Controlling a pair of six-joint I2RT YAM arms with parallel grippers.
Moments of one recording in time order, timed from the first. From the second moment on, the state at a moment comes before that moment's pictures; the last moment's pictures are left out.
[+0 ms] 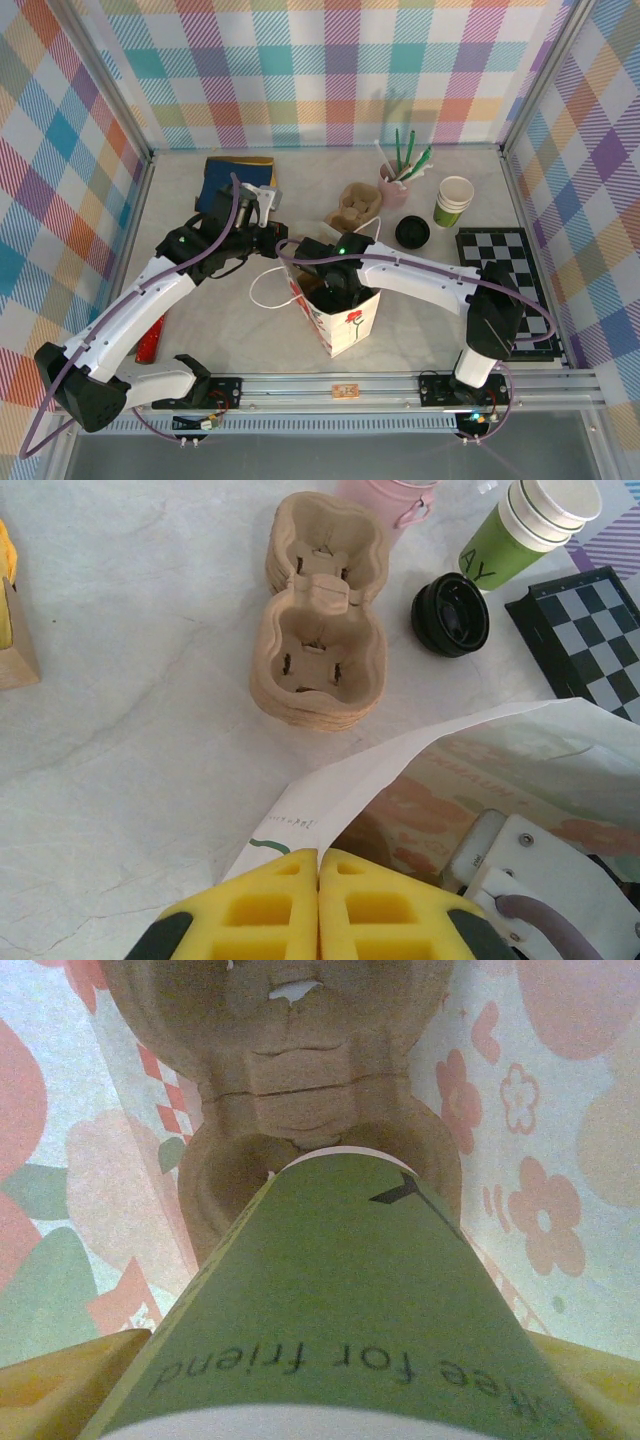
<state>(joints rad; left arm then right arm) -0.61 1.17 1.21 -0.74 0.08 -0.34 1.08 1.70 1.45 -1.25 0.00 0.67</state>
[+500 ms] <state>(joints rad) -0.61 1.17 1.21 -0.74 0.06 -0.34 1.09 1.69 1.44 -1.26 0.00 0.69</state>
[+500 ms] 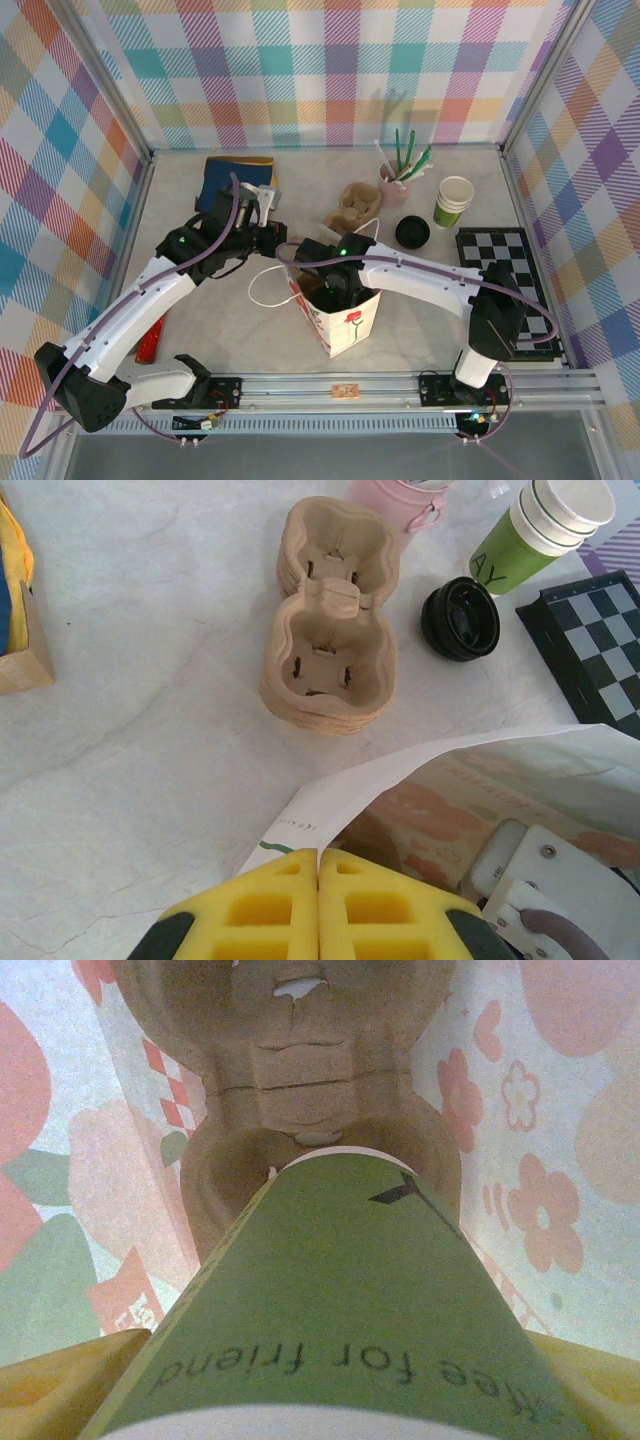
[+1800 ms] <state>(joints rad) -0.61 1.18 1.22 -0.75 0.03 -0.34 1.11 1.67 1.43 -1.26 0.01 0.71</state>
